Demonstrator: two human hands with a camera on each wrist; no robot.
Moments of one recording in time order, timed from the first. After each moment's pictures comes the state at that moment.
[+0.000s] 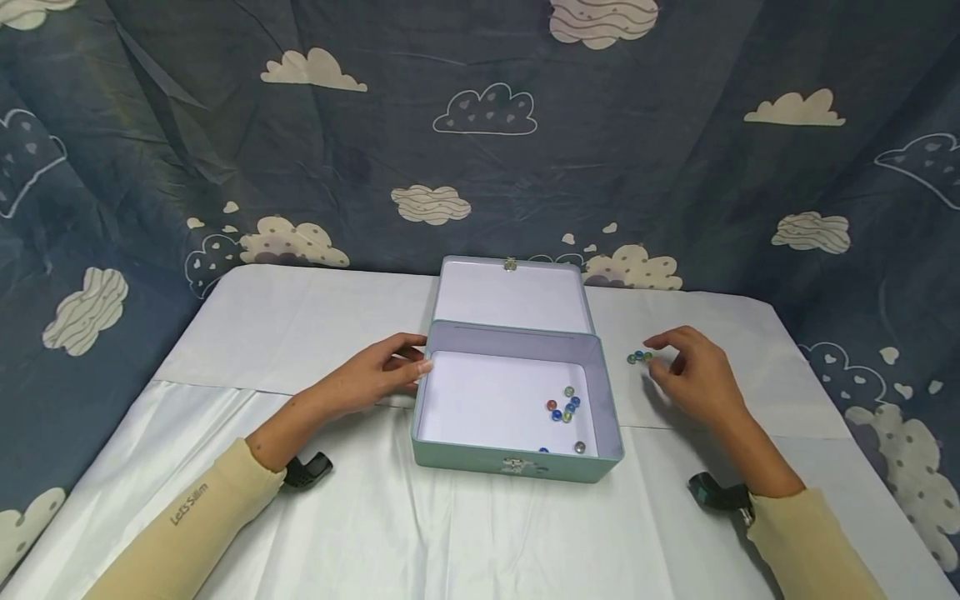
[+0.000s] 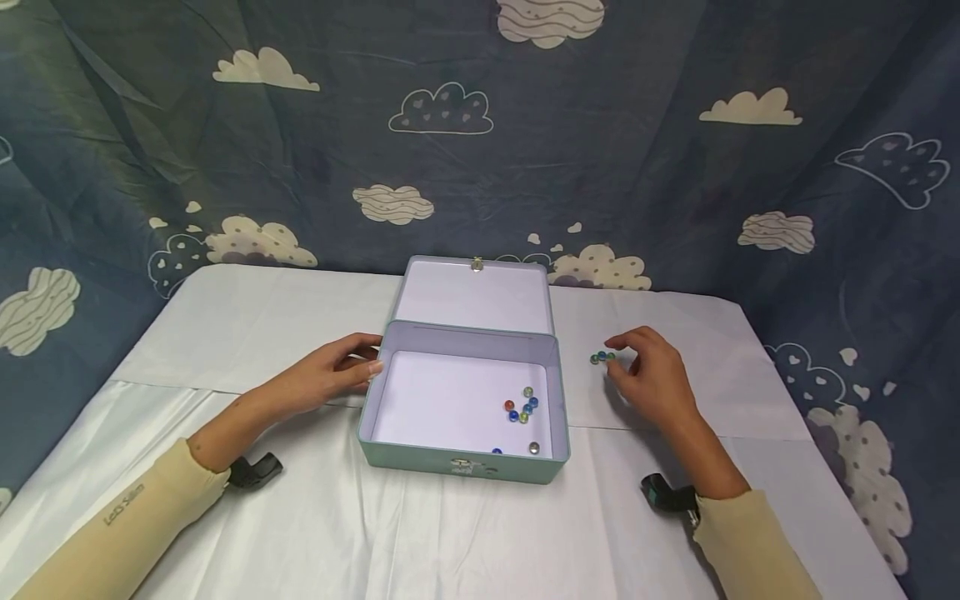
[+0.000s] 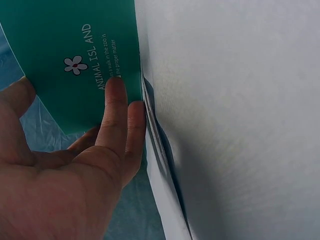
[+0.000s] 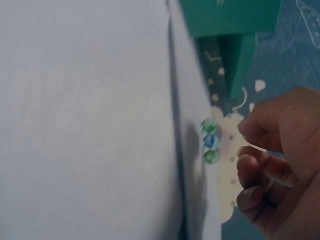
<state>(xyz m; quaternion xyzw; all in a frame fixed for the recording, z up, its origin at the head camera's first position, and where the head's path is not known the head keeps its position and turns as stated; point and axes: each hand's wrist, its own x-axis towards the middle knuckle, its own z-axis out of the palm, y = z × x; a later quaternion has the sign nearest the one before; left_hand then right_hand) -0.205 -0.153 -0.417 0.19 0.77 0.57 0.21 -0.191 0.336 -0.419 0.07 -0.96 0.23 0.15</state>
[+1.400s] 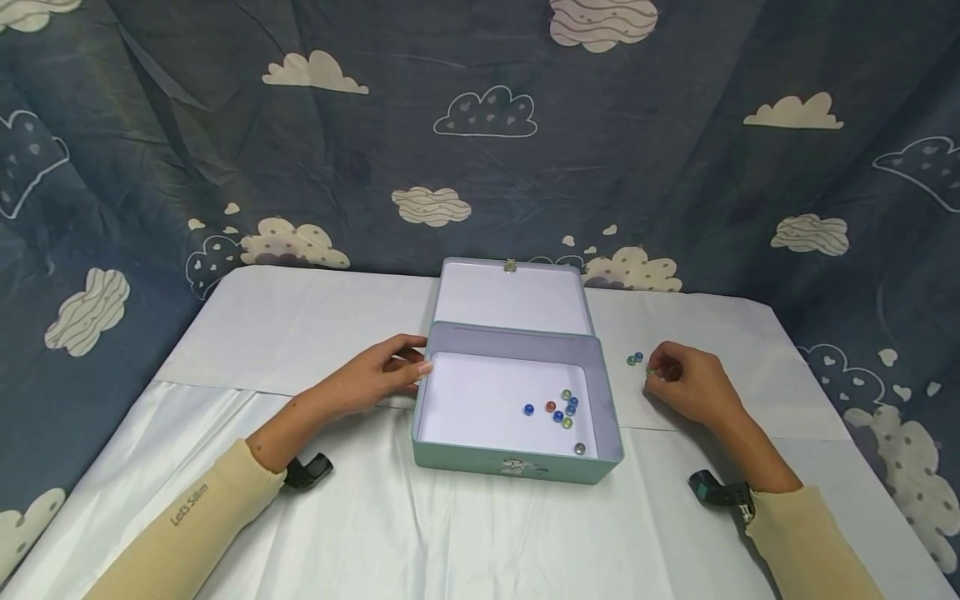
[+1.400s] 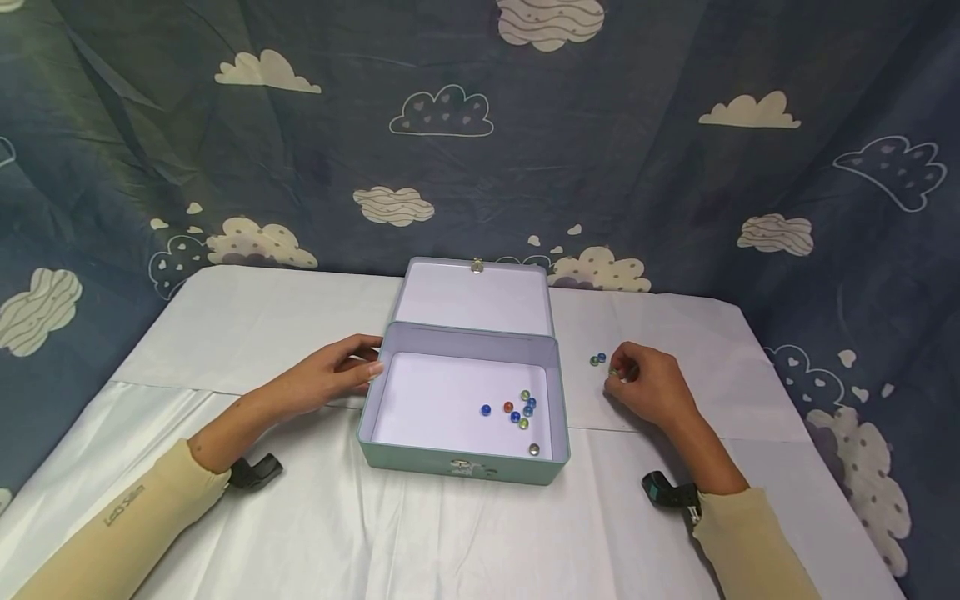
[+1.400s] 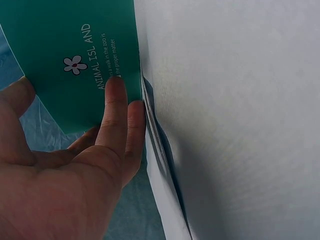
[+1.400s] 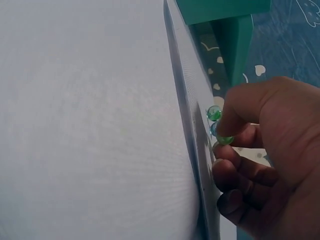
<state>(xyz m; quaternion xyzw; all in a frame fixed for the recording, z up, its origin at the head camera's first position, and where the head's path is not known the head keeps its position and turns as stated) -0.205 -0.154 -0.418 0.19 0.77 0.57 0.21 -0.200 0.351 -0.439 0.06 -0.97 0.21 0.09</state>
